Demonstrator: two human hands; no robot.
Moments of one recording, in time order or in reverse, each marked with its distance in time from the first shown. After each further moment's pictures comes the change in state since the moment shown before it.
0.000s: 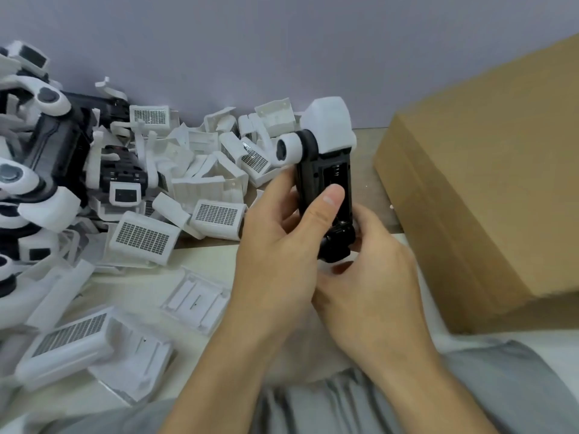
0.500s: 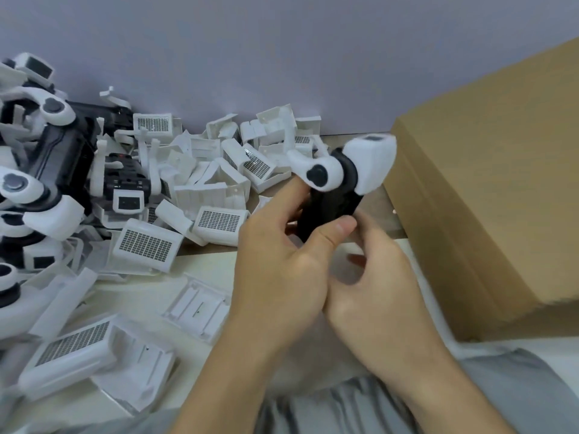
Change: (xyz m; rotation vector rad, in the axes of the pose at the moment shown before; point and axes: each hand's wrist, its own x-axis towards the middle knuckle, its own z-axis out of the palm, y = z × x) left_hand 0.000 0.001 -0.005 0.298 -0.016 0.126; right_hand 0.002 0.005 -0.006 0.122 -0.122 -0.038
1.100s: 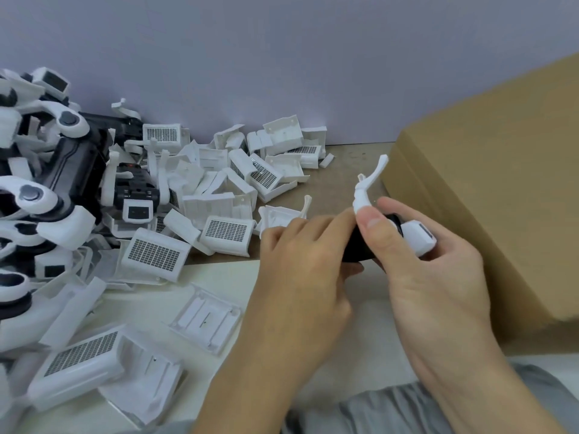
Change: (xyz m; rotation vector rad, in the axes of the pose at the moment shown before) left_hand -0.004 0.001 0.002 0.665 -0.200 0.141; right_hand 0.012 -0.001 -0.016 0.414 0.356 0.158
